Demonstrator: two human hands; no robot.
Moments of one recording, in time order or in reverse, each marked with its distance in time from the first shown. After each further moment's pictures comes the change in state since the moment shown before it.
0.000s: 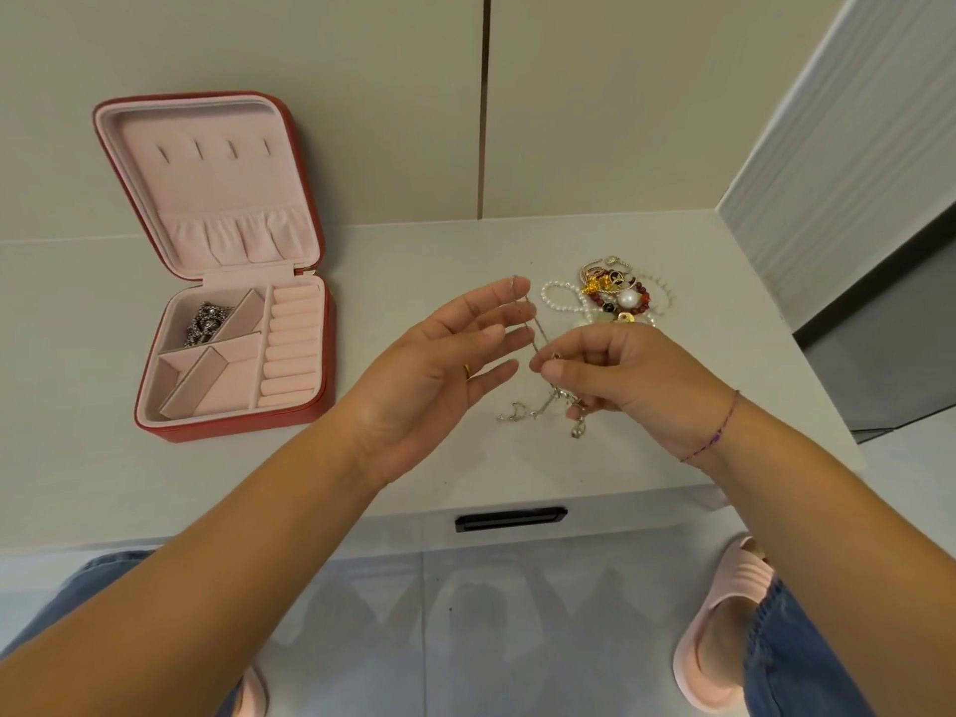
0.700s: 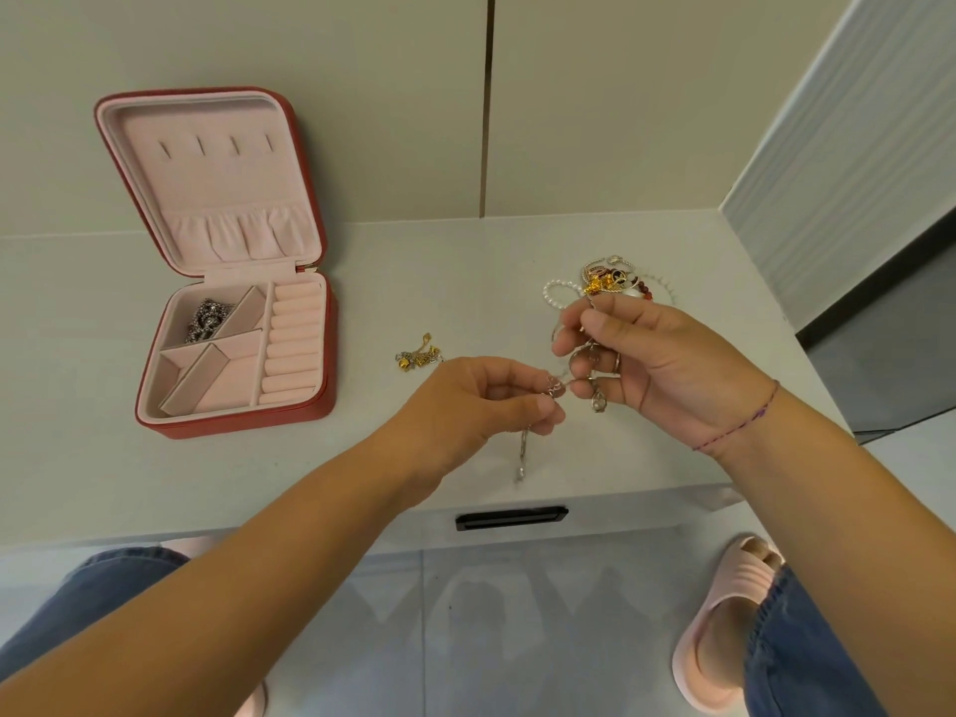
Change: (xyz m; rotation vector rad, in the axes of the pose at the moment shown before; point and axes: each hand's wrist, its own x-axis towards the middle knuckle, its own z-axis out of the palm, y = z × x) left_hand -0.007 -0.018 0.013 0.460 0.075 -0.133; right_hand -0.001 -0.008 -0.013 0.437 -0.055 0.033
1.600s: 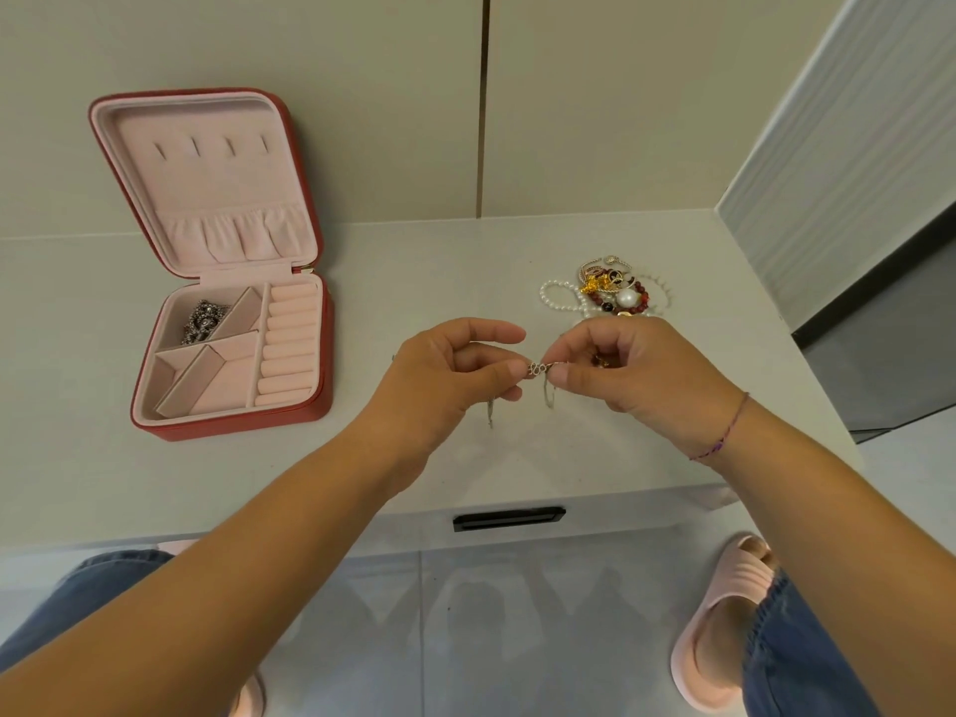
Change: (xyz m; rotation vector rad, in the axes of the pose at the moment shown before) left_hand 0.001 0.009 -0.007 -0.003 0.199 0.104; right_hand -0.002 0.008 0.003 -0.642 0.067 -0.166
